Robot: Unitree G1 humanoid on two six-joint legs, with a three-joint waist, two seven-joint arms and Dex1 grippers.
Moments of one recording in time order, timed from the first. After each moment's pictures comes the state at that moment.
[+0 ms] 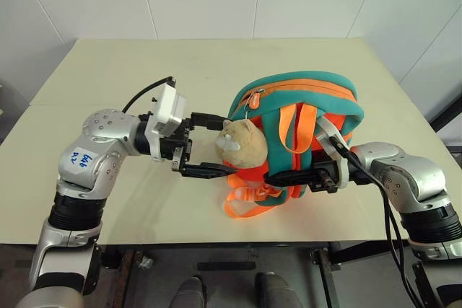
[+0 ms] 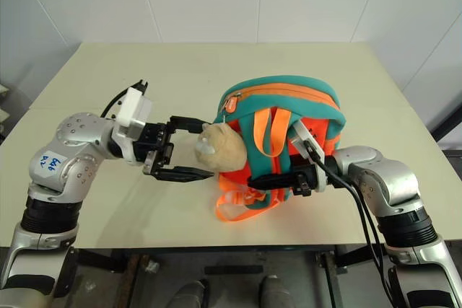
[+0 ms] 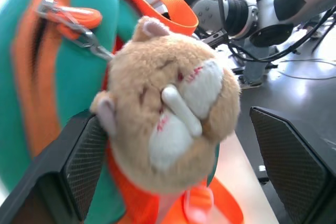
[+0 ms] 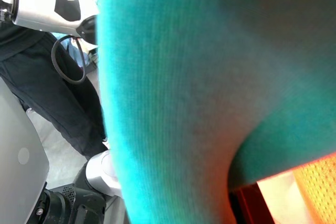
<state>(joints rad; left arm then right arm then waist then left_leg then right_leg) -0.72 0.60 -0.03 -0.18 -0.56 0.47 -1.19 -0.62 -0.72 0.10 -0.11 0.72 0.78 1.34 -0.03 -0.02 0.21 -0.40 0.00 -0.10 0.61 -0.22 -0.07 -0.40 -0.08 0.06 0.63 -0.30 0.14</state>
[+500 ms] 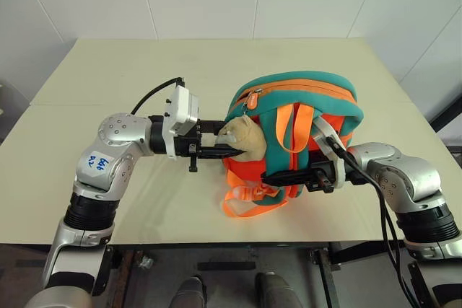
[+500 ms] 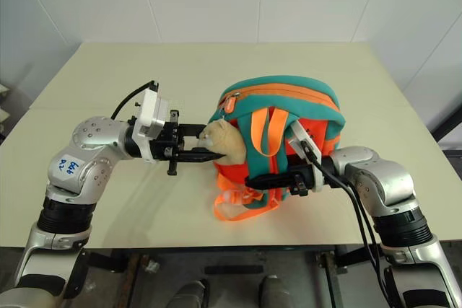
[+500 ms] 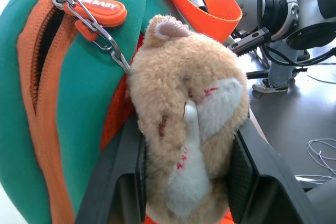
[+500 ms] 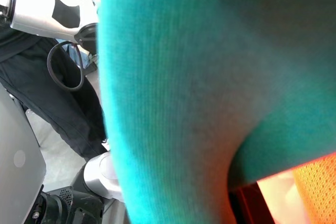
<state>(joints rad) -0.72 0.61 -0.04 -0.15 -0.51 0.44 -1.14 -0.62 -0.69 0.10 -0.10 0.70 0.77 1.33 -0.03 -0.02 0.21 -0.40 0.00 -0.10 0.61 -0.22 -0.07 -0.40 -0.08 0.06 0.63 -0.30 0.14</state>
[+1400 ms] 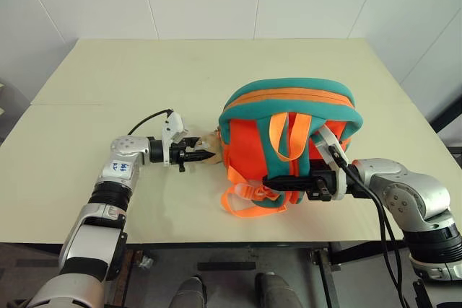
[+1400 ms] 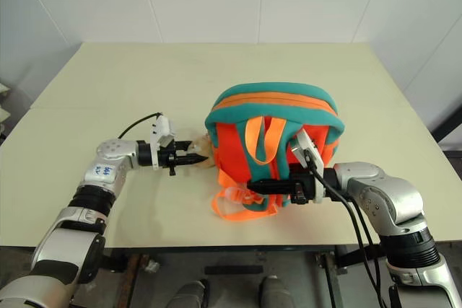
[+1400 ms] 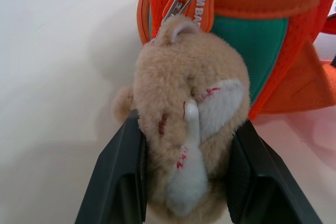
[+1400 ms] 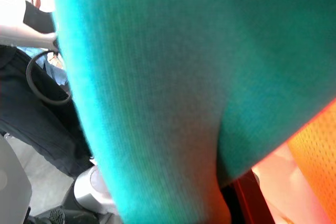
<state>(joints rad) -0.83 0.48 -0.08 0.77 -0.21 -0.05 -1.15 -0.48 -0.68 0.02 -0.24 0.78 0.85 1.14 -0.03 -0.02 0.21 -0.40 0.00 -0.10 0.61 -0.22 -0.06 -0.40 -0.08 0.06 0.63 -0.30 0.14</state>
